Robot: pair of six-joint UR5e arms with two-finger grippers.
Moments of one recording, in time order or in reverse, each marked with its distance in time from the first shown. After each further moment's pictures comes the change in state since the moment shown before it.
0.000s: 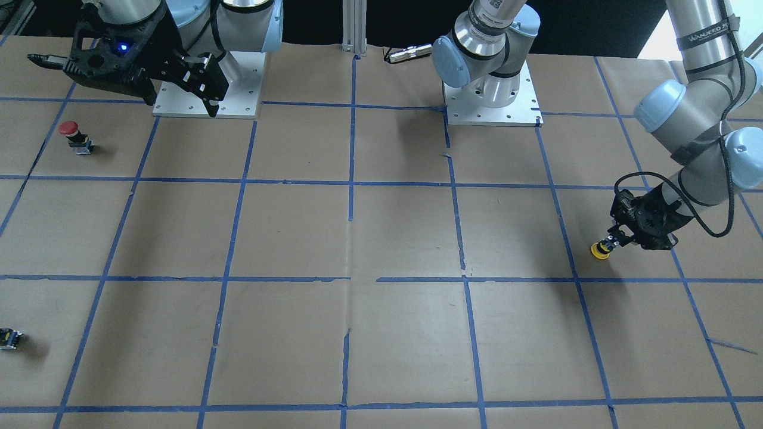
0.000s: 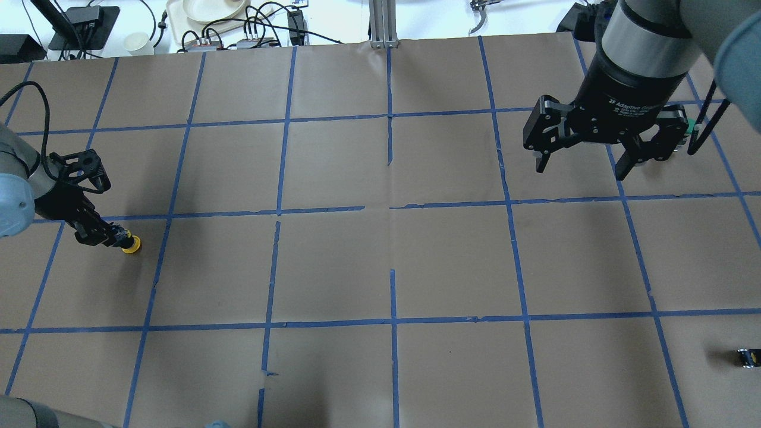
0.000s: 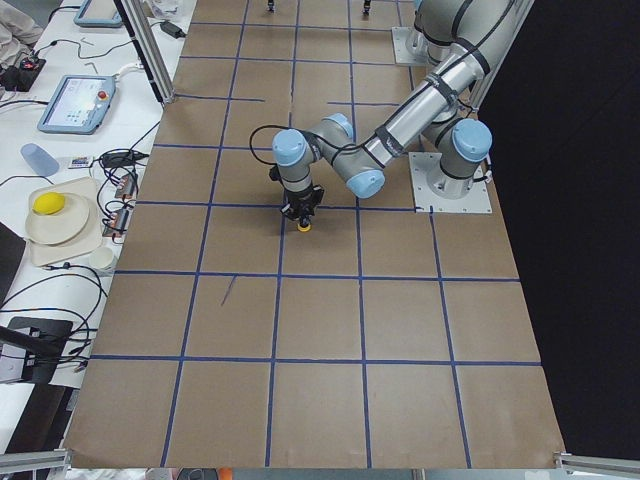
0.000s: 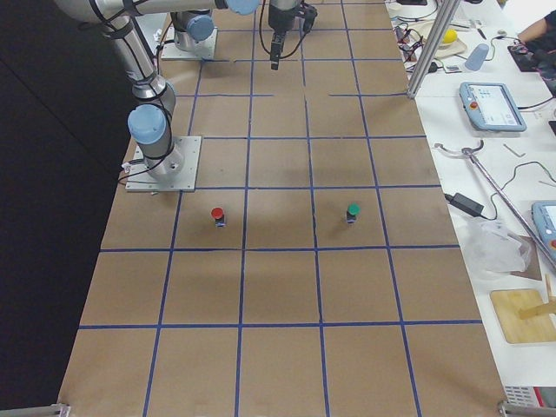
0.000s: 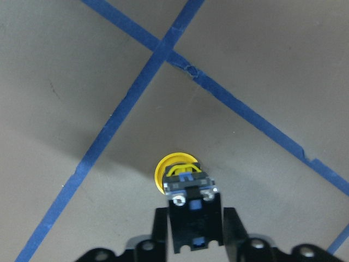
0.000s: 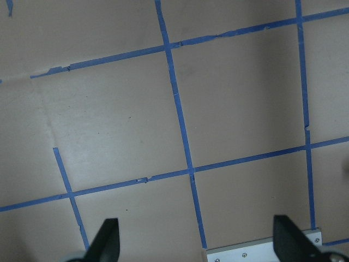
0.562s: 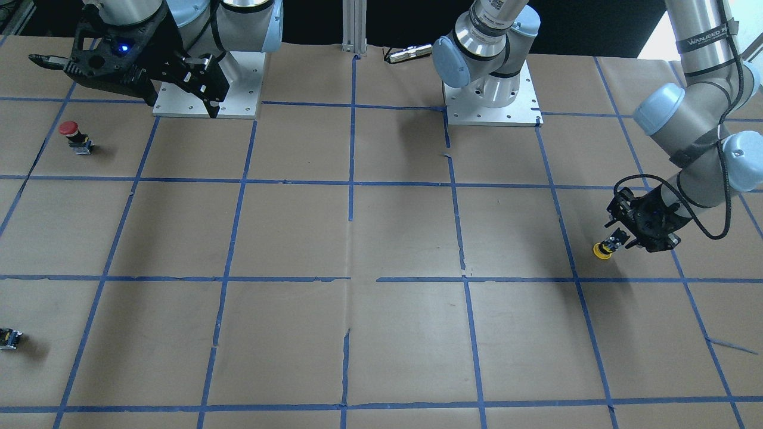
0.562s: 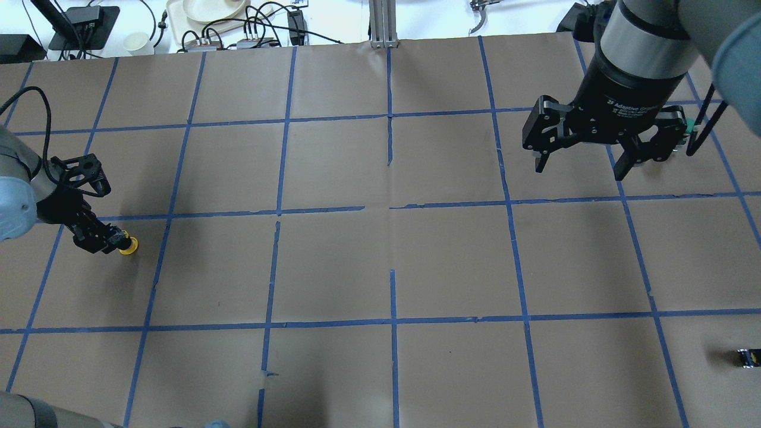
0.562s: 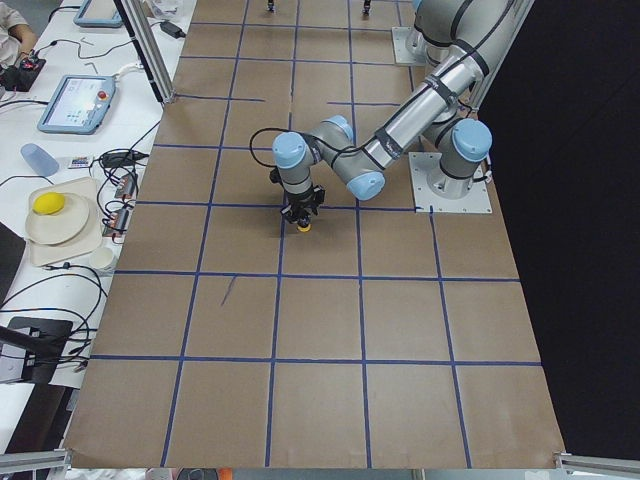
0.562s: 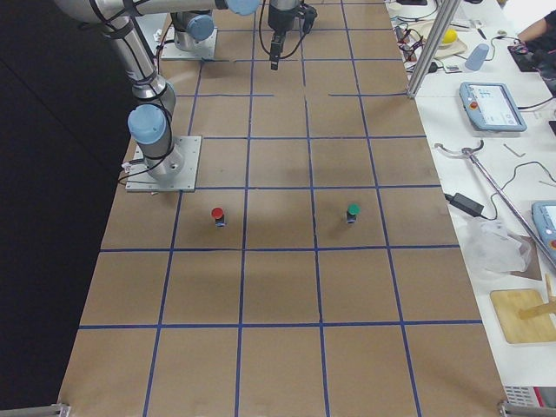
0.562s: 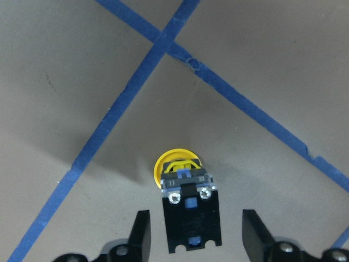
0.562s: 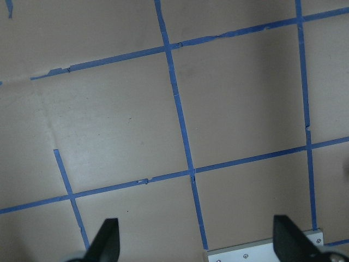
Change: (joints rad) left arm 0.004 -0.012 -0.013 0.030 0.052 -0.014; right arm 0.001 -0.001 0.003 -0.010 -0.004 0.003
